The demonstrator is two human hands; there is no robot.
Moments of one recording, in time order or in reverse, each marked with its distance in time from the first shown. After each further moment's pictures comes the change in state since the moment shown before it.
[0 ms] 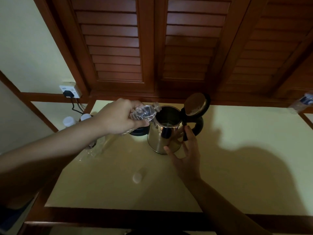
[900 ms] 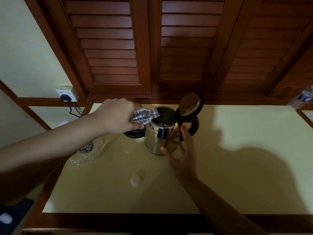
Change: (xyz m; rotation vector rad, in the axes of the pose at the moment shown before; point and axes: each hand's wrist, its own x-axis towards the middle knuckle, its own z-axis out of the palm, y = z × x) left_hand 0.013 0.016 -0.009 0.462 -0.012 0.141; right_hand 0.002 0.003 0.003 0.023 0.019 -0.014
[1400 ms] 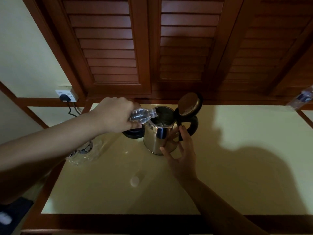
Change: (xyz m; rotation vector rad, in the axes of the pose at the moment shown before) left_hand 0.005 -0.003 -0.003 0.097 -0.073 0.003; right_hand 0.002 0.001 0.001 0.004 -0.012 0.018
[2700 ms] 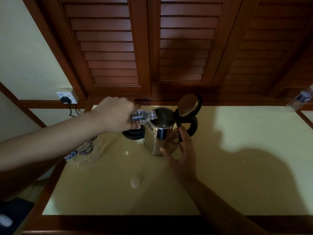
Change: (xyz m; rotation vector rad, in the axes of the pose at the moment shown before) left_hand -0.004 0.007 -0.015 0.093 -0.014 -0.008; right_hand 0.000 0.002 0.001 -0.008 0.002 -0.022
